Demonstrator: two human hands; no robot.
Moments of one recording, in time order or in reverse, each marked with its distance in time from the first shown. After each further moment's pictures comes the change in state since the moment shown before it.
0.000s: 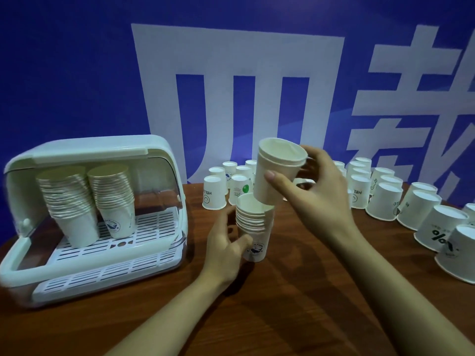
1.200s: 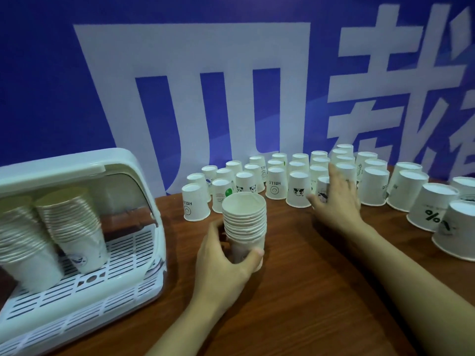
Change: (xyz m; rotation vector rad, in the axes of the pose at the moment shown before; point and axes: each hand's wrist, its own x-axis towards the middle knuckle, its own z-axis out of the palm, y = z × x) left_hand 0.004 -0.009 0.009 0.251 -0.007 0.068; right_hand 0.047 0.186 -0.035 -0.667 0.018 0.347
